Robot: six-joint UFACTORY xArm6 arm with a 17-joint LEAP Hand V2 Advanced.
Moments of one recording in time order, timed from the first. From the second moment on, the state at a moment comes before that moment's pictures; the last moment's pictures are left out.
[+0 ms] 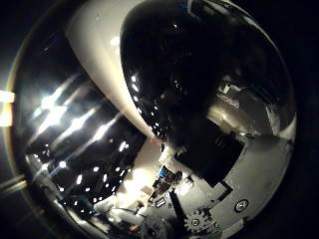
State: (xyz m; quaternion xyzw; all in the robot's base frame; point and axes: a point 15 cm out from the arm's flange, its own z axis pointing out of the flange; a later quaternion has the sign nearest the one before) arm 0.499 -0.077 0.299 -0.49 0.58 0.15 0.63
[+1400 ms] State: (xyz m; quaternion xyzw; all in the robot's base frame) arm 0.486 0.025 0.420 -0.61 0.52 0.31 0.50
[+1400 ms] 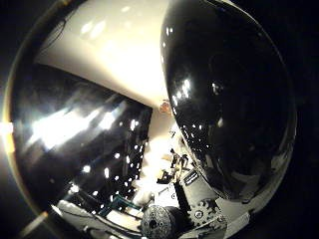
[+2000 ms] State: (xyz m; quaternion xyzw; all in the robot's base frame) arm 0.459 0.036 0.435 -0.69 0.52 0.37 0.34
